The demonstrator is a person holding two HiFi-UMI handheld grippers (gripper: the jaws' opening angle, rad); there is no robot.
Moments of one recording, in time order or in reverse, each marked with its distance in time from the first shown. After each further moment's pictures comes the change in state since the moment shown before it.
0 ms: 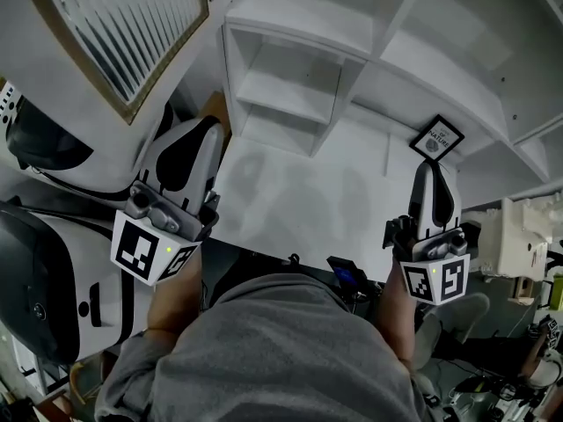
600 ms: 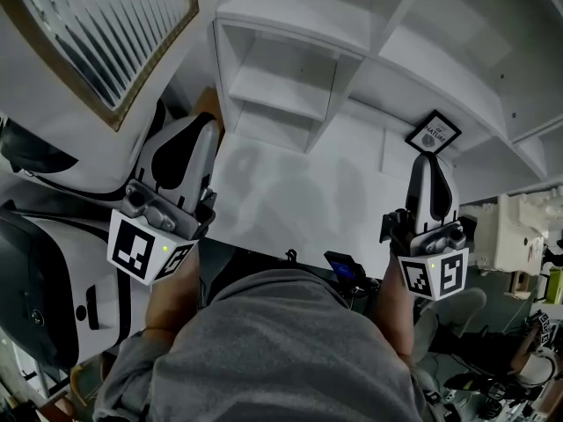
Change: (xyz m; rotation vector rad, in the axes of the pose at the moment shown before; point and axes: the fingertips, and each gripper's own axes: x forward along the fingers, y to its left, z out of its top) left arm 0.007 0.006 -0.012 -0.027 0.002 0.002; right arm 0.012 -0.004 -0.005 0.000 0.003 0.006
